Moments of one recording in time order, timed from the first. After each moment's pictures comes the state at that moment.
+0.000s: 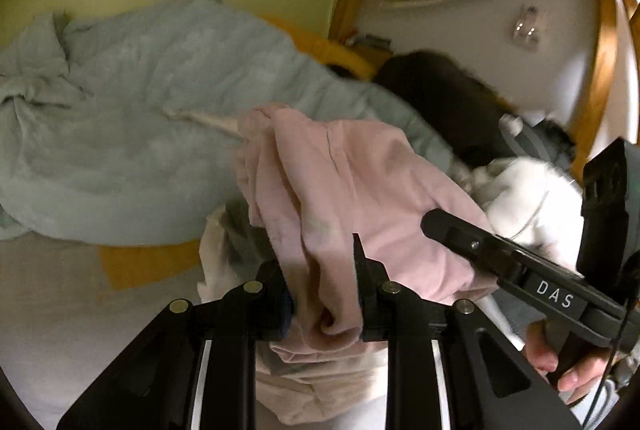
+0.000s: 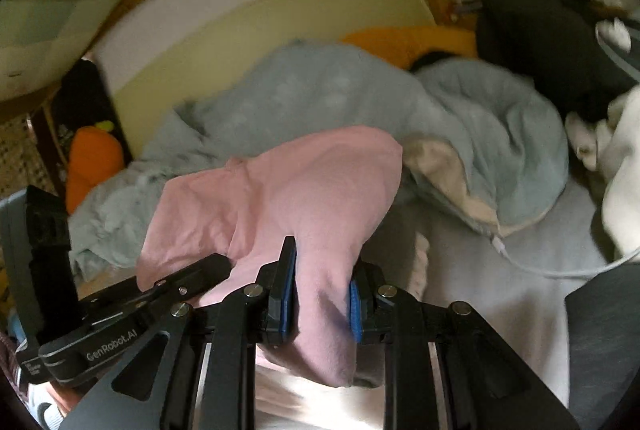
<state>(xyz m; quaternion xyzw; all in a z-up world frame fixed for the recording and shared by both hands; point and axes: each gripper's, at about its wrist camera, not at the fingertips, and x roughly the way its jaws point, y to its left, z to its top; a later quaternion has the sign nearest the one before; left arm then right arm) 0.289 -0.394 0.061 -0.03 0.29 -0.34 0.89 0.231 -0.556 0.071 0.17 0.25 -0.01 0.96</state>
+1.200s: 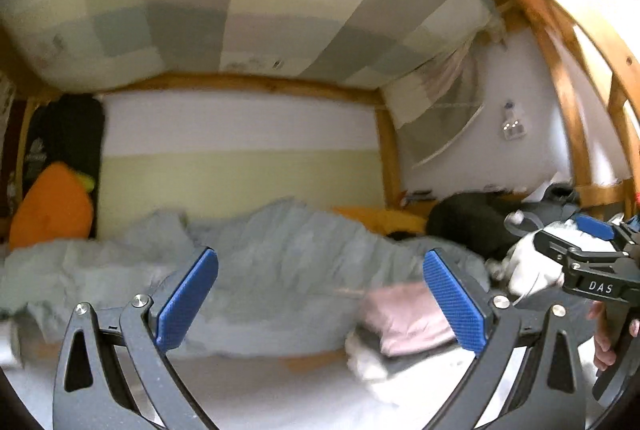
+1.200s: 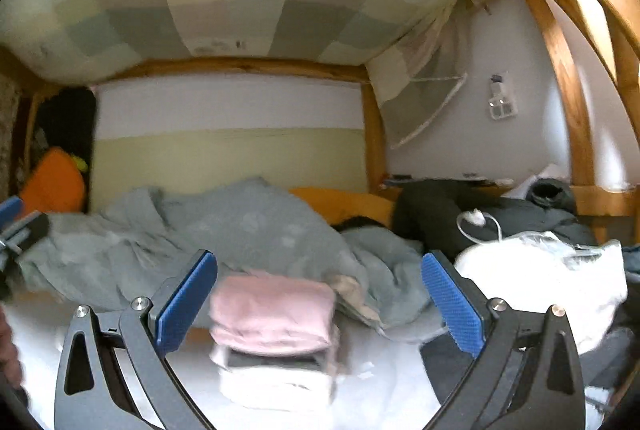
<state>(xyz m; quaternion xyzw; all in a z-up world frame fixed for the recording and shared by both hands) 0.083 -0.233 0.145 0.01 -0.05 -0.20 0.98 0.022 -0.433 0.152 0.00 0.01 -0.19 0.98</state>
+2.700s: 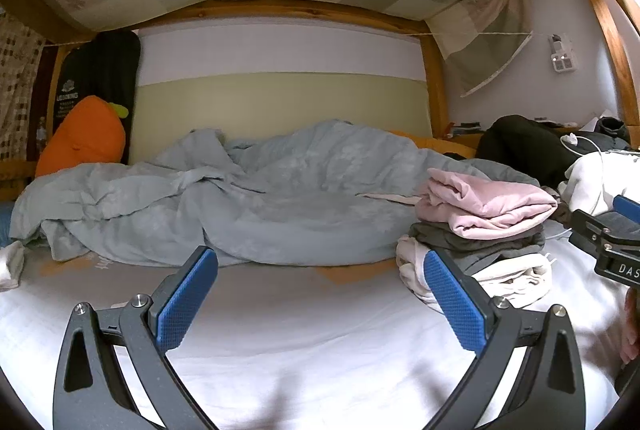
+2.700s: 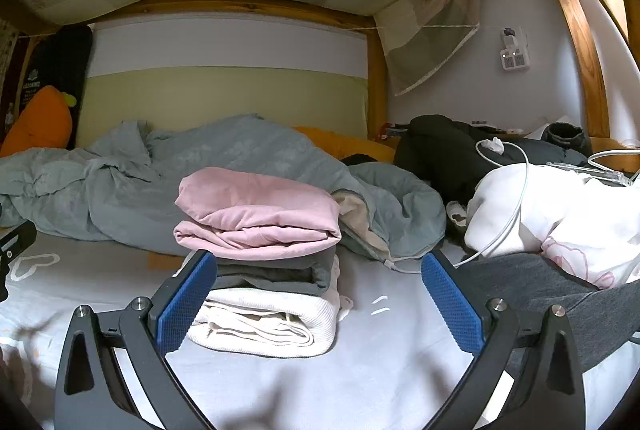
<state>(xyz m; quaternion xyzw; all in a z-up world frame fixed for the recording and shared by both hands) 0.139 -0.232 0.024 0.02 0.04 -0.13 0.99 0.080 -0.441 0.044 -0.02 0.07 -0.20 0.98</state>
